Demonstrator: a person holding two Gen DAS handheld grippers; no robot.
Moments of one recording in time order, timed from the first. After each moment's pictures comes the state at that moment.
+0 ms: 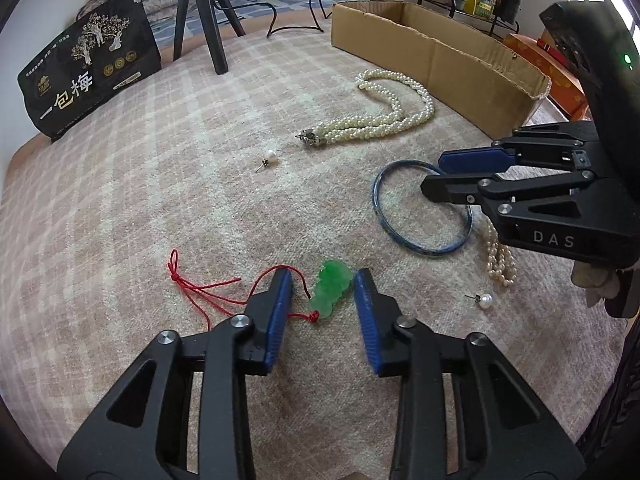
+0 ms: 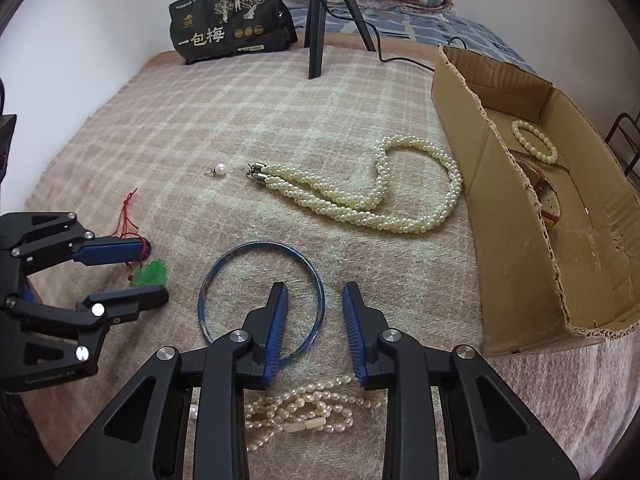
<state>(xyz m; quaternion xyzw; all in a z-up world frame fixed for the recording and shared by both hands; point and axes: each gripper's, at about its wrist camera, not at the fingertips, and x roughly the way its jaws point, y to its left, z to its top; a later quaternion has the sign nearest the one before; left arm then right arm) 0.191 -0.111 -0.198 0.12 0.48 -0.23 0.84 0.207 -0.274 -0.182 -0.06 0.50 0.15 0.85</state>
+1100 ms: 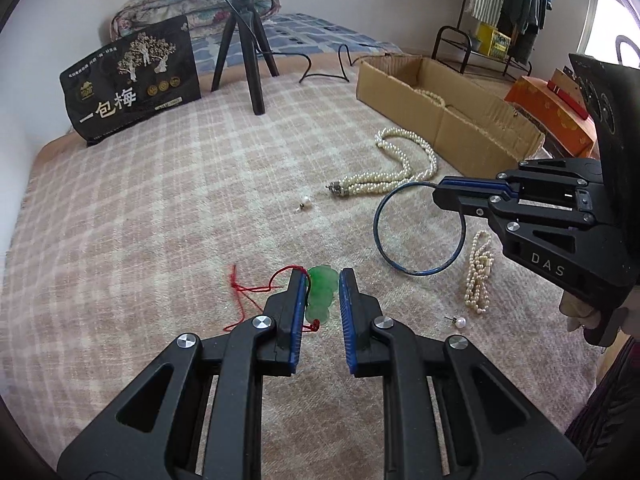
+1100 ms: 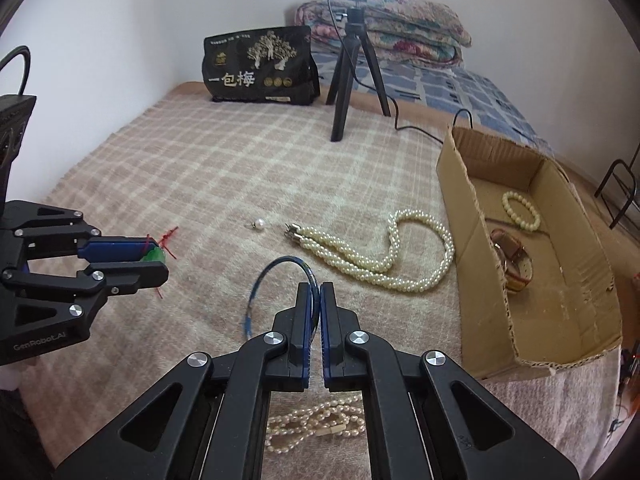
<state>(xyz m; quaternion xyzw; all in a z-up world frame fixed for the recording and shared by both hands) 0.181 -0.085 -0.150 0.07 0.44 -0.21 0.87 0.188 -0.254 -0.135 -0.09 0.42 0.17 0.89</state>
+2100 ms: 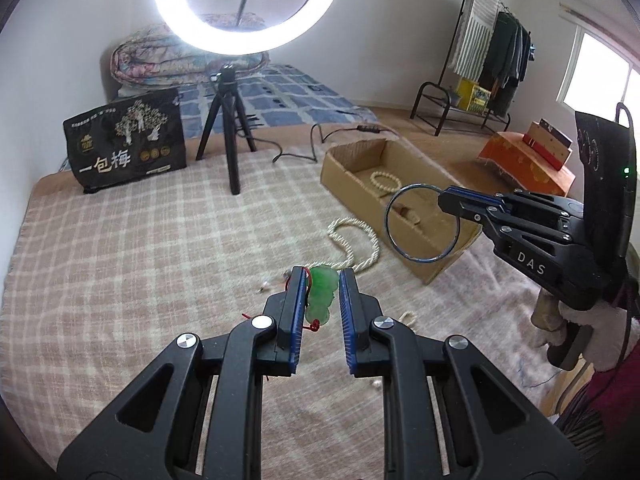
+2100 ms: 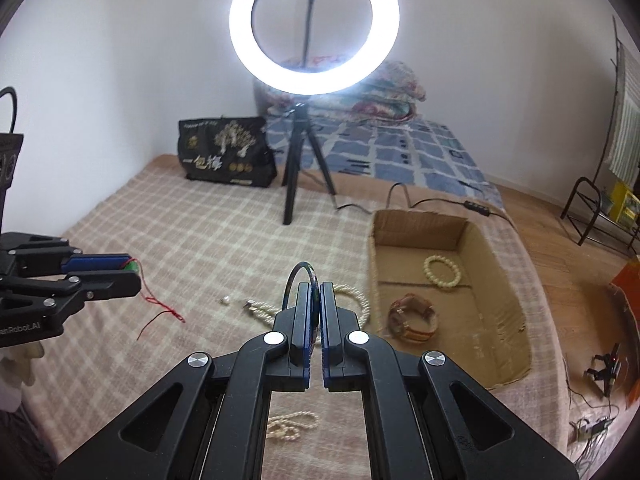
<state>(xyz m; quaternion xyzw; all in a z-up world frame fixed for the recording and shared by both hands) 0.172 -0.102 -0.065 0.00 0.37 -0.25 0.89 0.177 -0.310 -0.052 -0.06 0.33 0.11 0.94</state>
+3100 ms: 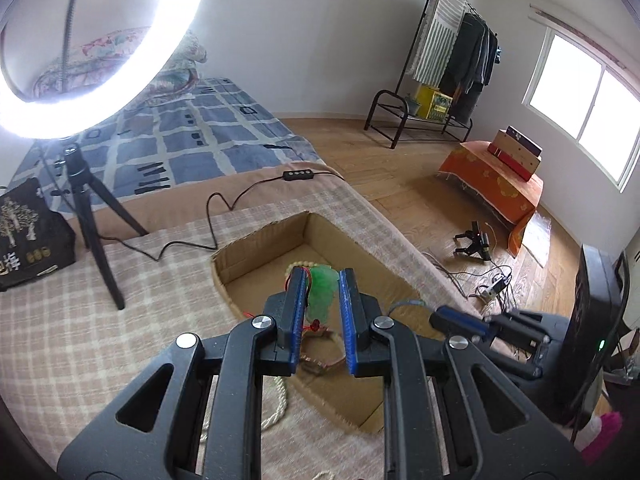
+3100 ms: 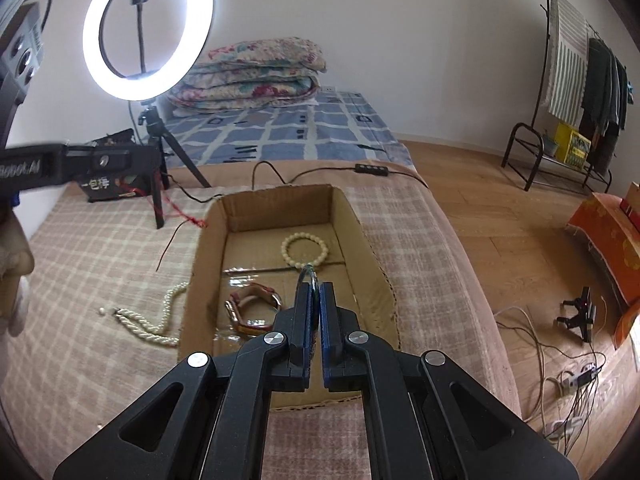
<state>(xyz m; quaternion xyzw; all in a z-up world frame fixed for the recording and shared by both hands) 0.306 -0.263 -0.033 -0.01 0.36 -0.32 0.87 0.215 -0.436 -0.073 -0.02 0.37 0.00 0.93</state>
